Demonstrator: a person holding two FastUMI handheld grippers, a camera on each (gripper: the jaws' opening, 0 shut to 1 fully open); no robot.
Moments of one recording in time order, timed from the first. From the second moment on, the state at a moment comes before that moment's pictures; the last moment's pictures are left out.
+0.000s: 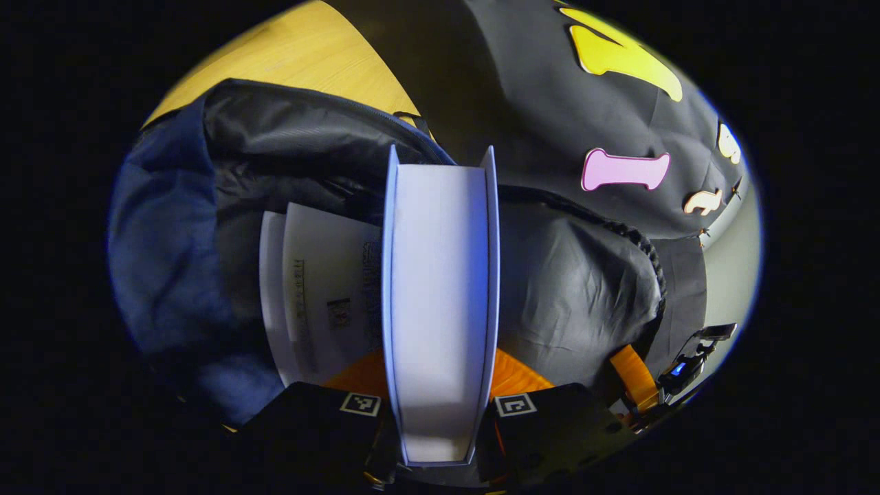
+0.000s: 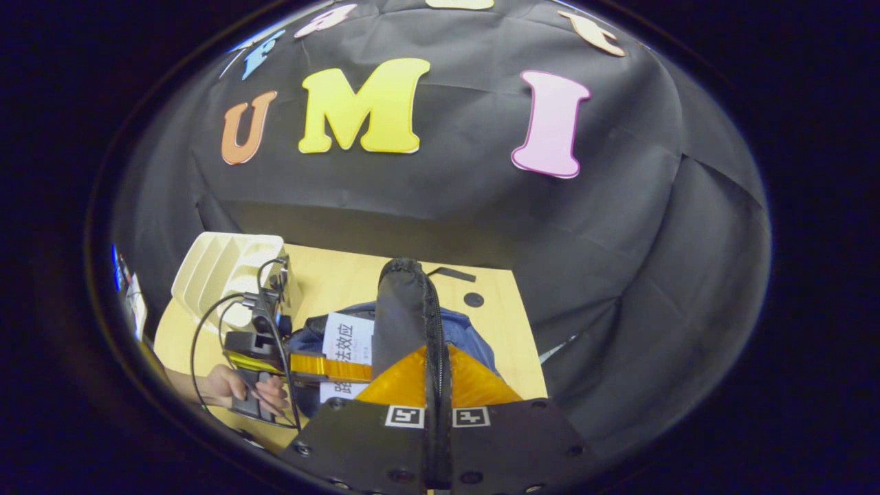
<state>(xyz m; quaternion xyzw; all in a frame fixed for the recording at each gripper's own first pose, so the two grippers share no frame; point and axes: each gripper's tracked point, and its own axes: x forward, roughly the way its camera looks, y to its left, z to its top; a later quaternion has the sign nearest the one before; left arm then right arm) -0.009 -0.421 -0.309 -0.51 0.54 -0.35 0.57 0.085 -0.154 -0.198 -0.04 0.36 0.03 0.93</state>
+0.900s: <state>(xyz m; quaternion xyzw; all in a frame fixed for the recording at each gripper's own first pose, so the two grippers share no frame) -0.027 -0.379 -0.347 -0.35 0.64 -0.29 0.62 0.087 -0.128 -0.214 -0.04 0.38 0.05 0.92</state>
